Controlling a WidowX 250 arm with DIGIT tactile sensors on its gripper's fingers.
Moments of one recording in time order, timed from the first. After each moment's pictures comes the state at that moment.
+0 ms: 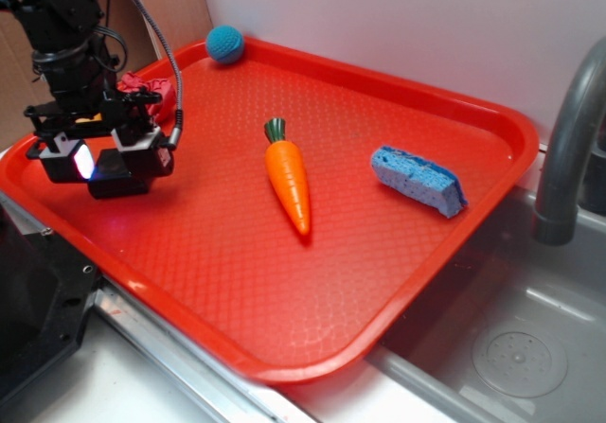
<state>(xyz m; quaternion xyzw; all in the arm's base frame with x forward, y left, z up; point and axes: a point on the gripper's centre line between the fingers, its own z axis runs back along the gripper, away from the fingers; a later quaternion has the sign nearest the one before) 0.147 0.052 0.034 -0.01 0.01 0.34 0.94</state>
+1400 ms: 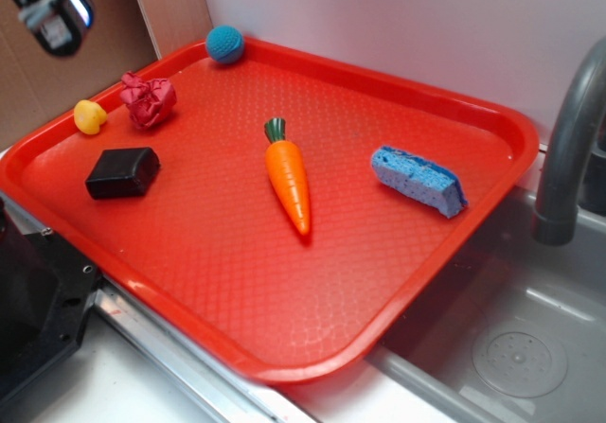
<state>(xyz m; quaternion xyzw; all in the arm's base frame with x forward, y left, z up) 0.161 0.044 0.139 -0.11 -0.12 -0.29 0.94</state>
